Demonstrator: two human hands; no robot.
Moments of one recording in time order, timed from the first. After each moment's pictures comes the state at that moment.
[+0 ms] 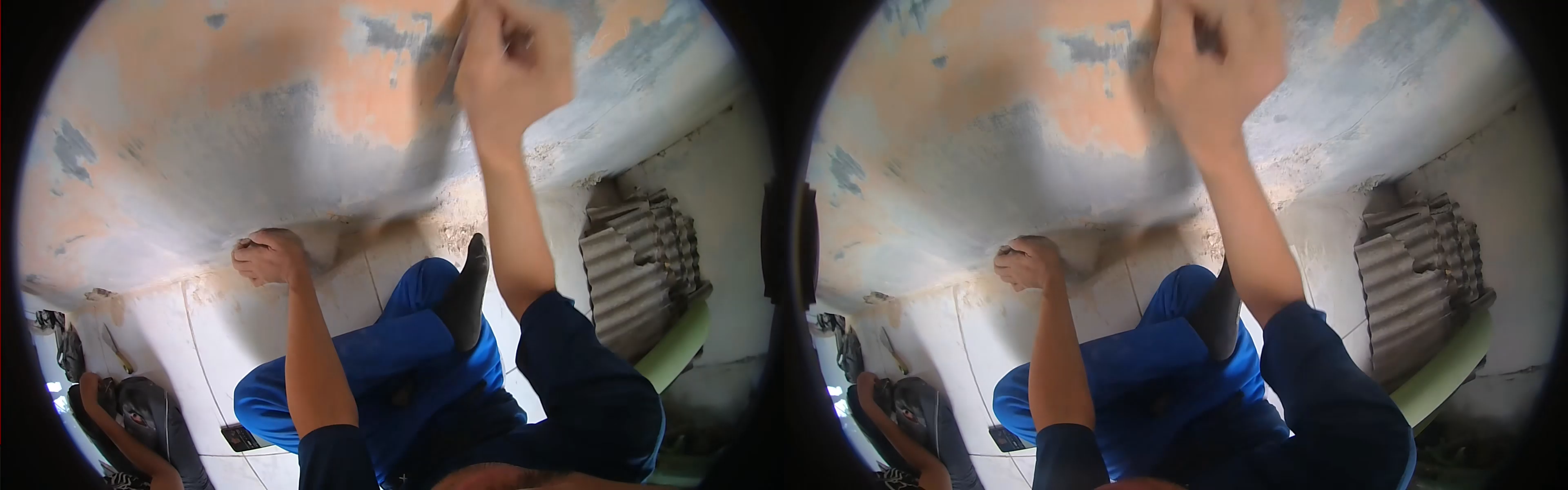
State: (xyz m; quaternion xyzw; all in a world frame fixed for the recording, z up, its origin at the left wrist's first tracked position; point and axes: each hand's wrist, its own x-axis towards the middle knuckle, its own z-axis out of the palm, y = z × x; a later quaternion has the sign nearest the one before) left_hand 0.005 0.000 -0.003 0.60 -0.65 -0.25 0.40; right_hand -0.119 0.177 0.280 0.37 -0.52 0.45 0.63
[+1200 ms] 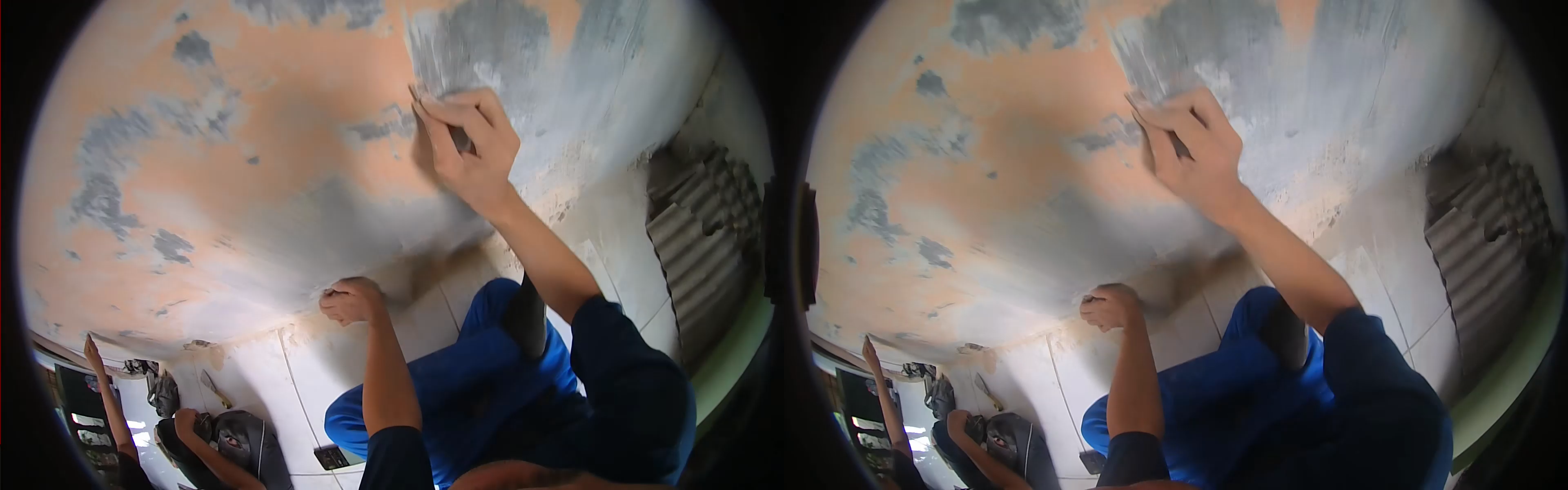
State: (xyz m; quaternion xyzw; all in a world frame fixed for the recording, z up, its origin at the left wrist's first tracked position) left_hand 0.003 0.002 -0.006 0.61 -0.64 -0.23 0.39; right_hand -0.105 0.177 0.276 0.35 -0.53 0.46 0.62
